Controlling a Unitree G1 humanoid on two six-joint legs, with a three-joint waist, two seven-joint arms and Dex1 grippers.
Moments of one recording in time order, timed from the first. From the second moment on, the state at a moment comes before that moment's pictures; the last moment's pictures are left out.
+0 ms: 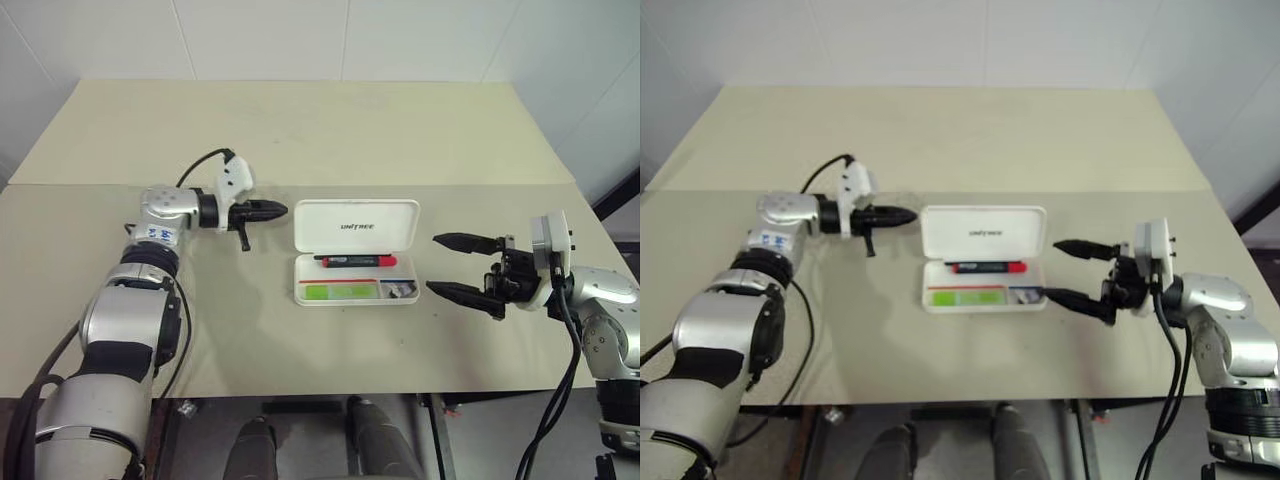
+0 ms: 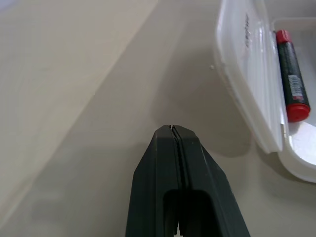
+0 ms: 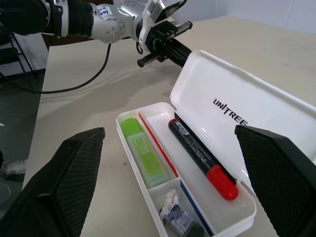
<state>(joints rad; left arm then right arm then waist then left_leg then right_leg) -1.19 0.46 -0.04 1.31 0.01 -0.38 -1.14 -0.30 -0.73 -0.21 -0.02 0.66 0.28 1.30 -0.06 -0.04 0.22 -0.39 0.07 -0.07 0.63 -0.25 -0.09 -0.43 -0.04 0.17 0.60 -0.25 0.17</state>
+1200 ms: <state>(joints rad) -1.09 0.40 -0.34 1.11 -0.14 -0.66 -1.50 -0.52 -0.93 -0.08 0.46 0.70 0.00 1.54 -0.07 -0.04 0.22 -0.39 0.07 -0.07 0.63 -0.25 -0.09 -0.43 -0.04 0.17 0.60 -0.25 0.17</state>
